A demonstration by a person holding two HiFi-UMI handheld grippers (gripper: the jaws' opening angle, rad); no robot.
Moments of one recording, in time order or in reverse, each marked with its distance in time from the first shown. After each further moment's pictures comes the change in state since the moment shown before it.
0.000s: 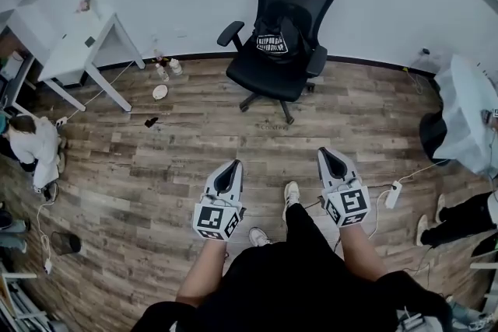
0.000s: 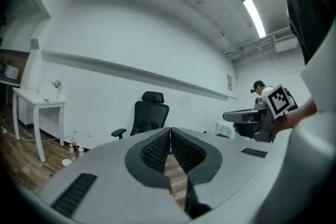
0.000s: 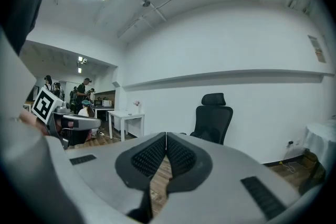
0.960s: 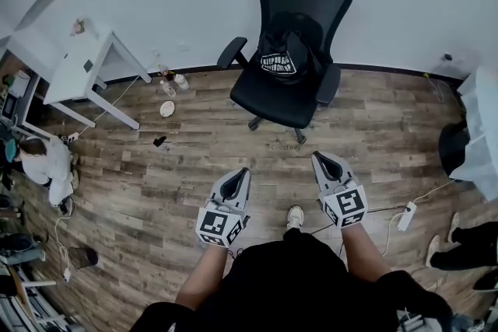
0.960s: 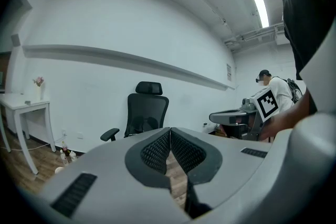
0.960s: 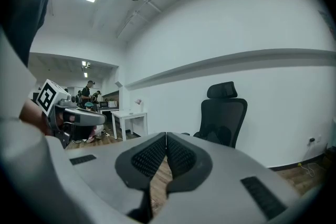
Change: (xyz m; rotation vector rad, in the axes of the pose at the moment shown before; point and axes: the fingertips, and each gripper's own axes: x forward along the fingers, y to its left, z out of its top) left arm 0.174 0.044 0.014 0.044 0.118 -0.052; right arm 0.167 -0.094 -0.007 0.039 0.030 0.124
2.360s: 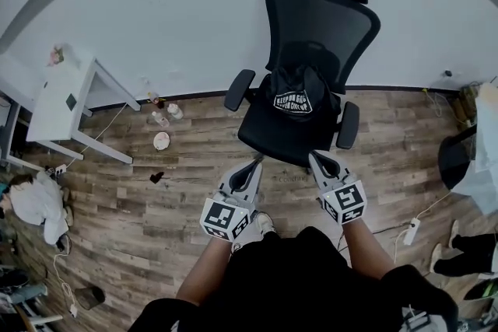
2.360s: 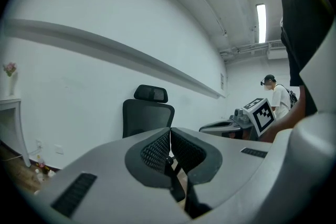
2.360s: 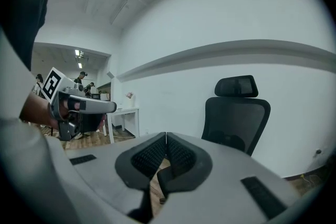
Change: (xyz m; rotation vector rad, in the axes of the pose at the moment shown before) left arm 0.155 0.185 0.077 -0.025 -0.048 -0.190; right arm 0.239 -0.033 0.048 -0.038 0.080 -0.041
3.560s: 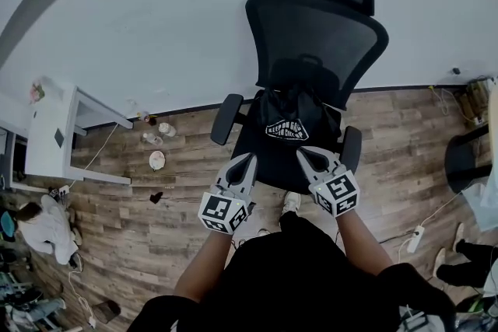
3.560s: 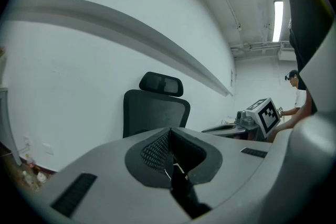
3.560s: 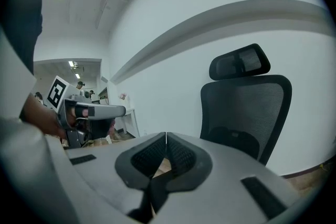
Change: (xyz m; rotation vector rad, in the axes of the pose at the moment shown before) left arm 0.183 0.103 0.000 -0.059 0.064 0.018; right arm 0.149 -0.124 -0.008 0.132 0.051 0.087
